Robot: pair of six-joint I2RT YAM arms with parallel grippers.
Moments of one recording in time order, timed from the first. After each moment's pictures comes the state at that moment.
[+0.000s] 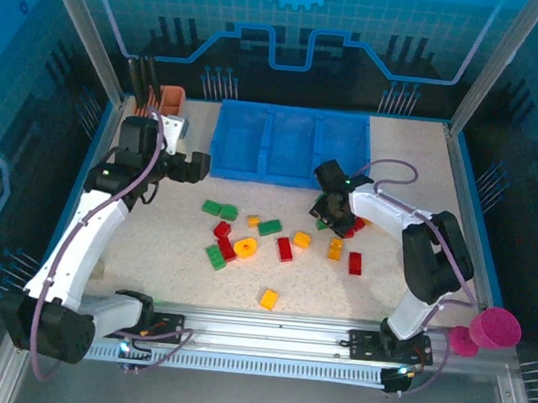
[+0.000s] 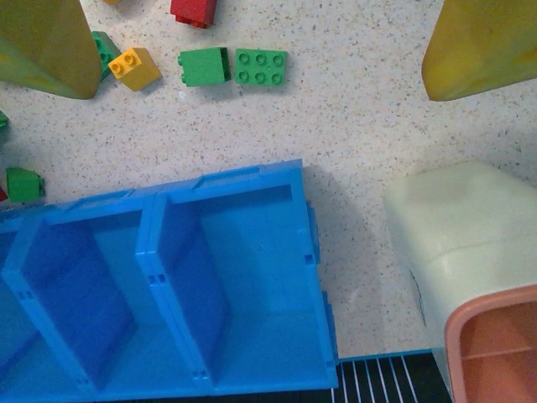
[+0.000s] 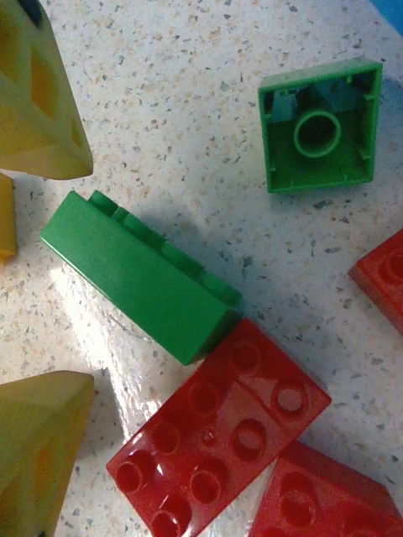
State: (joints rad) left arm -0.11 1.13 1.15 -0.66 0.13 -0.03; right arm 0.48 1.73 1.15 -0.76 0.09 1.11
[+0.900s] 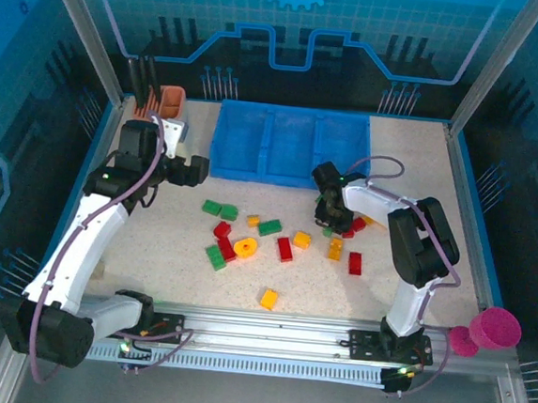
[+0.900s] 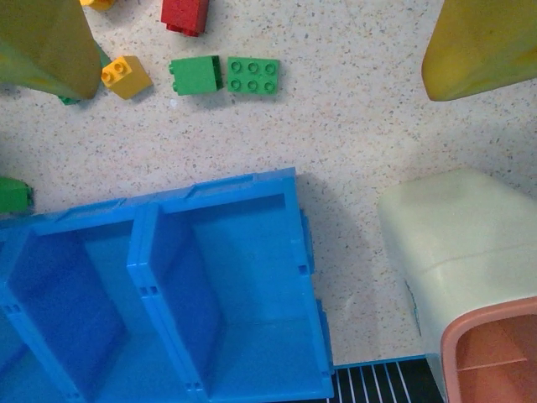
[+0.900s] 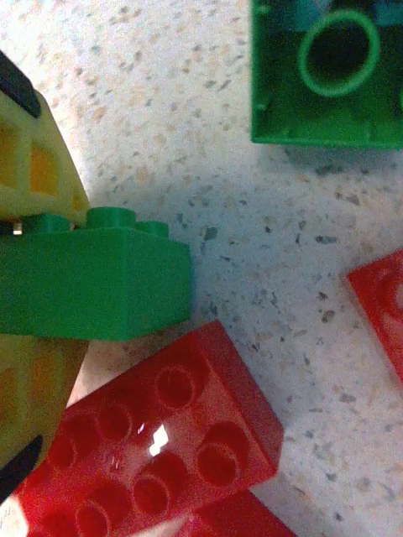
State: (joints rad) left arm -0.11 1.12 1.13 -0.66 0.11 -0.02; right arm 0.46 1.85 1.20 -0.81 0.11 0.85
